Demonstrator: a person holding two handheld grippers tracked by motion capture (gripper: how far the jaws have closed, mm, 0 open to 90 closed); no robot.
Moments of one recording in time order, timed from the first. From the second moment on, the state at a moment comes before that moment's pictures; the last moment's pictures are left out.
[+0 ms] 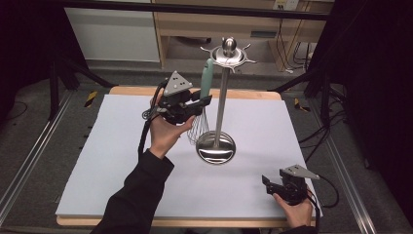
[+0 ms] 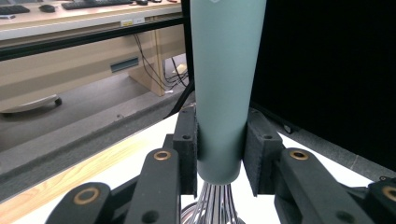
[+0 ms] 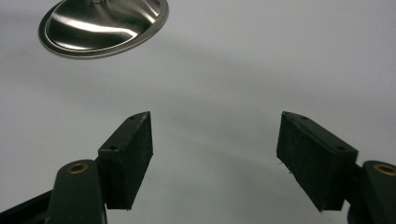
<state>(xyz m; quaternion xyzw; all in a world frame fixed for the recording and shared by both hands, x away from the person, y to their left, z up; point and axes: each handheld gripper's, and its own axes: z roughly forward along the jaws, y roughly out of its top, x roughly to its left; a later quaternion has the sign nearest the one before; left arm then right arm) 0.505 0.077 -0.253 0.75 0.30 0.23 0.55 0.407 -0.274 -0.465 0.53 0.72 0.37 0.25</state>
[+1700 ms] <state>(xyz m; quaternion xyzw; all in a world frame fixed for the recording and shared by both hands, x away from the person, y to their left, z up) 0.478 0.135 -0.305 0.75 0.32 0.22 0.53 0.406 -0.277 -0.468 0.53 0.72 0.36 0.24</state>
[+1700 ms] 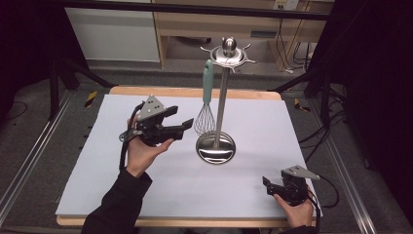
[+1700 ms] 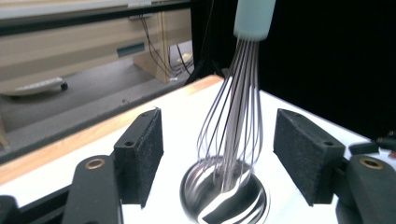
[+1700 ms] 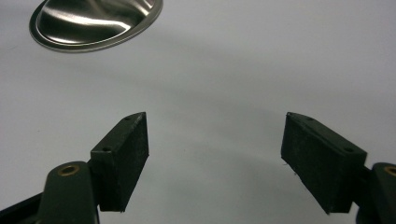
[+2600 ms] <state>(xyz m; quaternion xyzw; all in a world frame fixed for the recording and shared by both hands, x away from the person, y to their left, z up) 0.457 0.207 -0.416 0.78 0.40 0.19 0.45 0.407 -0.286 -0.473 0.55 0.72 0.35 0.23</state>
